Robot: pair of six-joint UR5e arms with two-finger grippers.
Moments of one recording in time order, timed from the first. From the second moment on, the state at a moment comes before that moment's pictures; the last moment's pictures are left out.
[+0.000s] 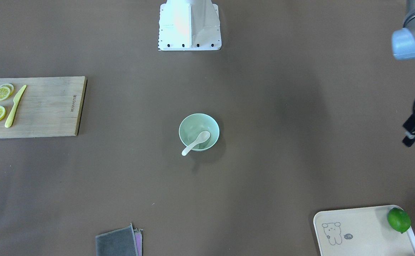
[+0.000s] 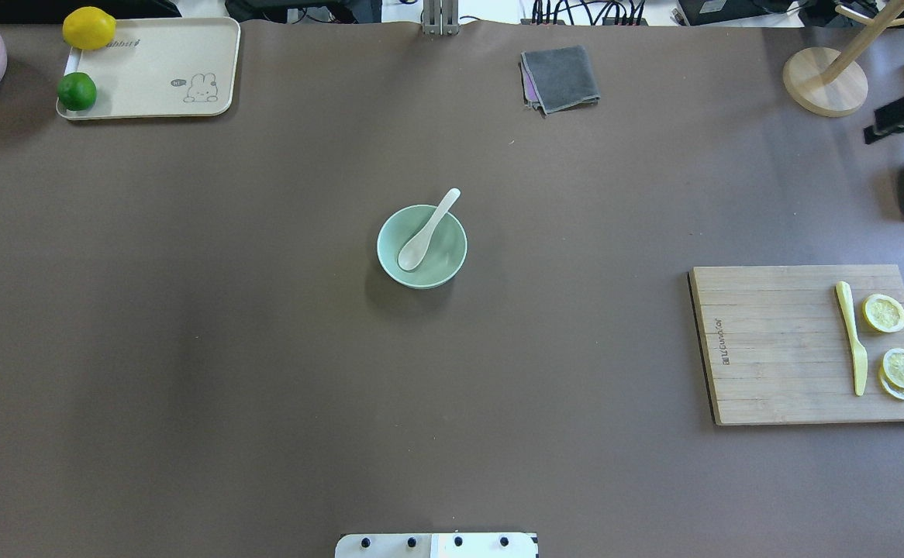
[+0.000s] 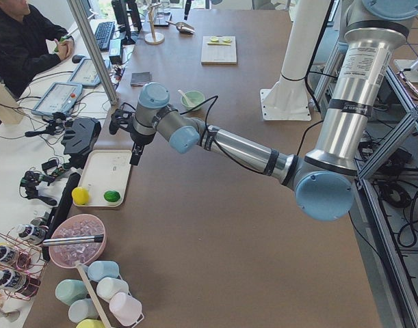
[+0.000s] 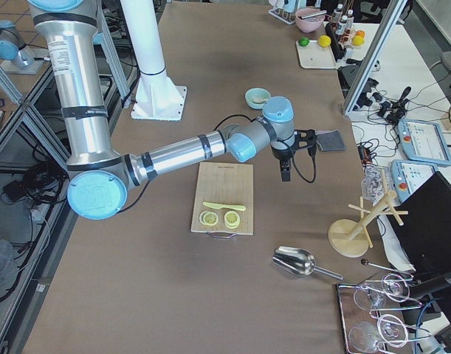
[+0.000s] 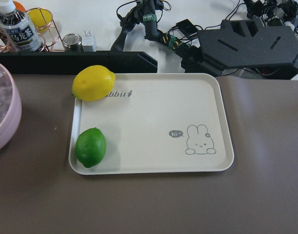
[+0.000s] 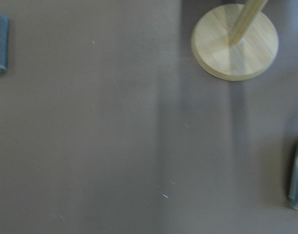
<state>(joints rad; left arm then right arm) -1.43 -1.77 -1.69 -1.94 -2.27 -0.50 1.34 -1.49 1.77 -1.36 2.25 0.44</state>
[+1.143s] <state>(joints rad) -1.58 -1.57 -1.58 -1.89 -2.32 -0.17 1.63 -1.63 1.77 -1.86 2.32 -0.20</state>
